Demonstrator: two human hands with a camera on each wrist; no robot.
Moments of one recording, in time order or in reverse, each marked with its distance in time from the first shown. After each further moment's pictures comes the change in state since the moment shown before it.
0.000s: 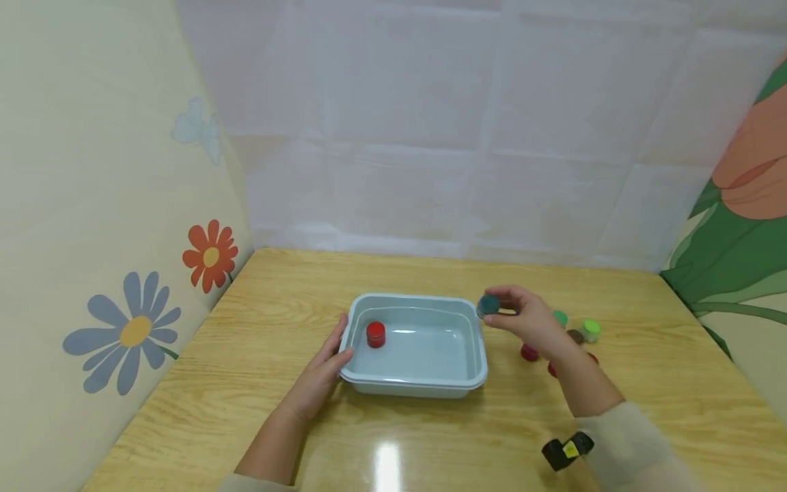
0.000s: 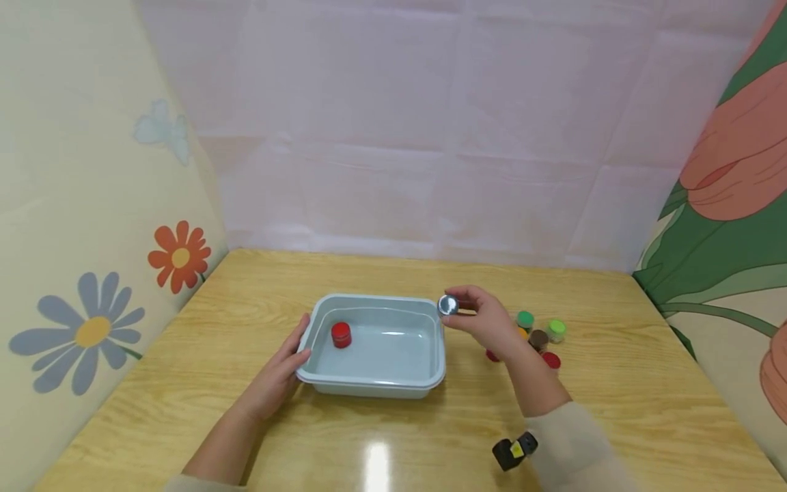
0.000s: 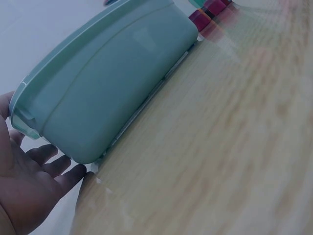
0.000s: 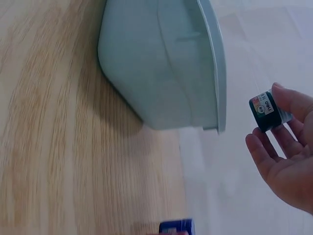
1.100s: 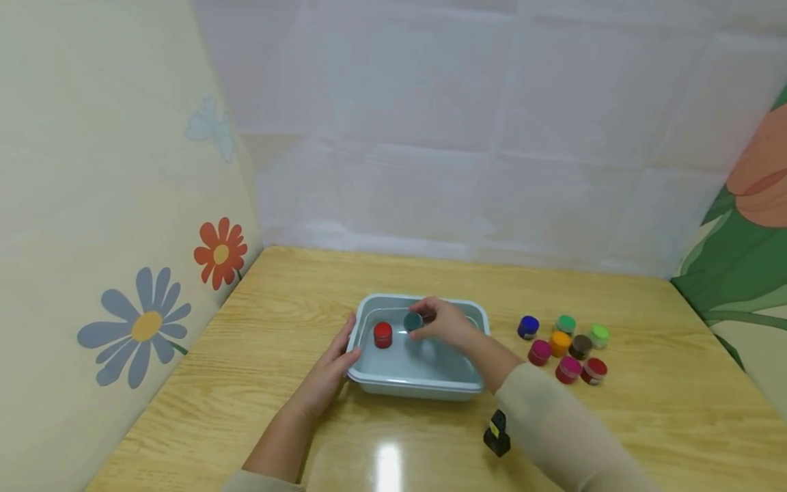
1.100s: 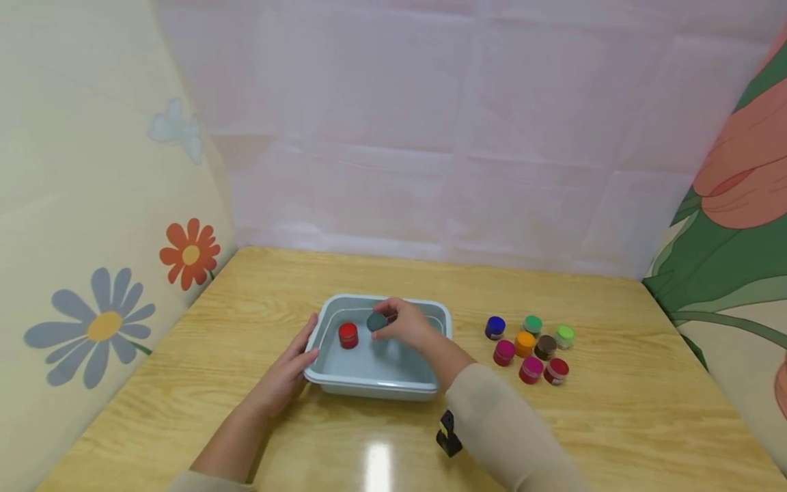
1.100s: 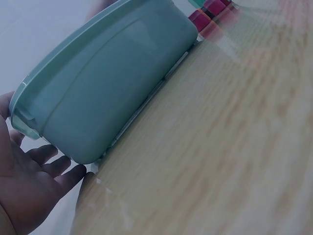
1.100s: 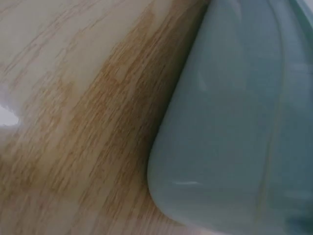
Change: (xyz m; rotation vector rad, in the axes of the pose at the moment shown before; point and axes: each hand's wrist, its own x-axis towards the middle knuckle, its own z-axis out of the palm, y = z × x) left_hand 0.001 -0.003 0.001 -0.009 0.021 -0.009; right_hand 0.064 -0.021 0.117 -0.036 -0.128 0.067
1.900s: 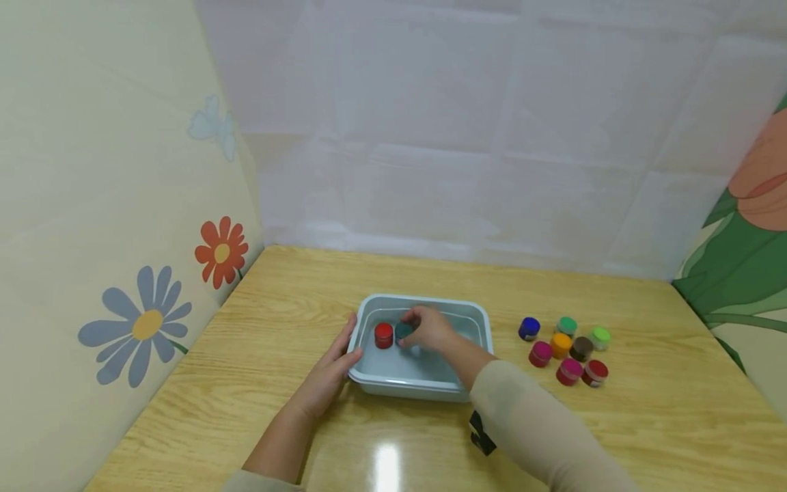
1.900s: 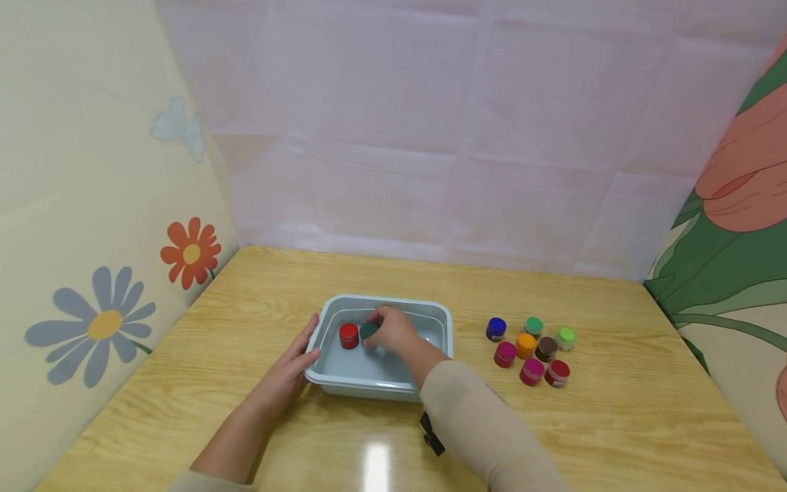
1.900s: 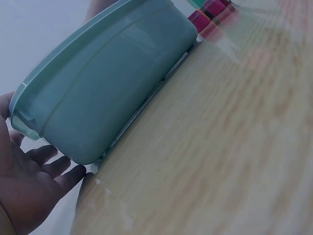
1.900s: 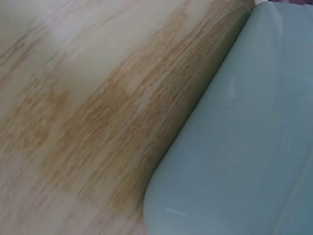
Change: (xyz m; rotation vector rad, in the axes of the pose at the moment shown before) left_hand -0.001 0.001 0.001 -0.022 -0.013 -0.002; right_hand 0.011 -0.005 0.027 -0.166 0.015 0.070
